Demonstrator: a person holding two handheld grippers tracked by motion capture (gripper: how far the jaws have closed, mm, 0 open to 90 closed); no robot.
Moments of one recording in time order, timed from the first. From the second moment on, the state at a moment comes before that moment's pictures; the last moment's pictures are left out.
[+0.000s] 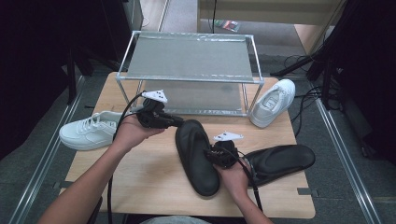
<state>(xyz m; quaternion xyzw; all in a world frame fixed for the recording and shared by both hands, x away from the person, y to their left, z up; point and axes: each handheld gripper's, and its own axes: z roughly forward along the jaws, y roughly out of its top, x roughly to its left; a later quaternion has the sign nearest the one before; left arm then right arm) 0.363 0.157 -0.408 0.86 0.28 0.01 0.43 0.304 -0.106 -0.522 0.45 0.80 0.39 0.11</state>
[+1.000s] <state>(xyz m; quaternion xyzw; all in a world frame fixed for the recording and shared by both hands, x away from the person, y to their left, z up) 0.441 0.157 -0.324 0.87 0.25 0.06 0.43 0.346 -0.125 -0.488 0.47 0.77 0.42 0.07</state>
